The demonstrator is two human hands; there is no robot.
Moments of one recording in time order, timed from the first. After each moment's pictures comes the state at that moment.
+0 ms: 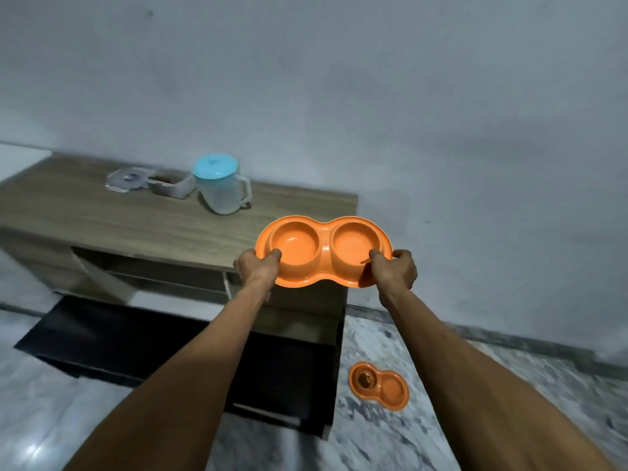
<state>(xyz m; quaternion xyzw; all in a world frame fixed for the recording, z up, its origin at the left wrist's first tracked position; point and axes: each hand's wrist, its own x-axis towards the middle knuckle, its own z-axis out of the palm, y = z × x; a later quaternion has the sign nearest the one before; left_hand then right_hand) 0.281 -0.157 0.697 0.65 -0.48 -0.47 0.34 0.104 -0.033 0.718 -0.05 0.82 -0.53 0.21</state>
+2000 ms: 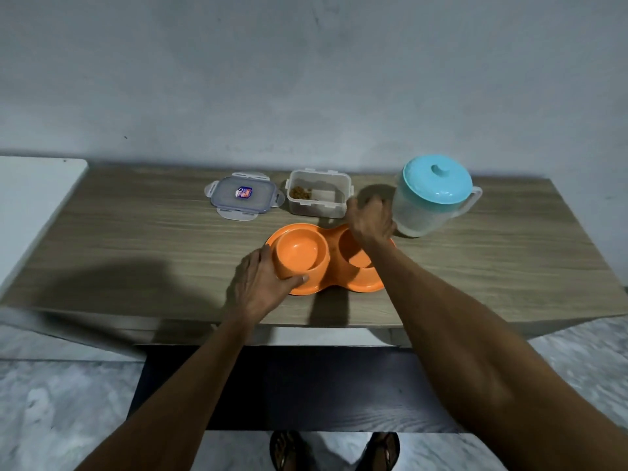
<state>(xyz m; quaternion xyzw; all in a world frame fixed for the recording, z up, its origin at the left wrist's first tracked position) 0.628 -0.645 0.614 0.49 -0.82 -0.29 0.02 0.412 -0.598 0.647 -0.16 0.92 -0.35 0.12</state>
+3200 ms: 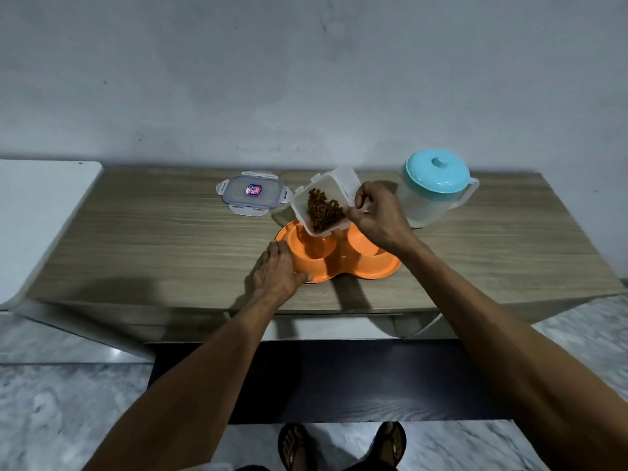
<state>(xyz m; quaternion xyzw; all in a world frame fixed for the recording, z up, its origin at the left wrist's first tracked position) 0.627 -0.641 0.612 0.45 -0.86 -0.25 -0.01 0.447 -0.543 0.701 -0.44 0.80 -0.40 0.09</state>
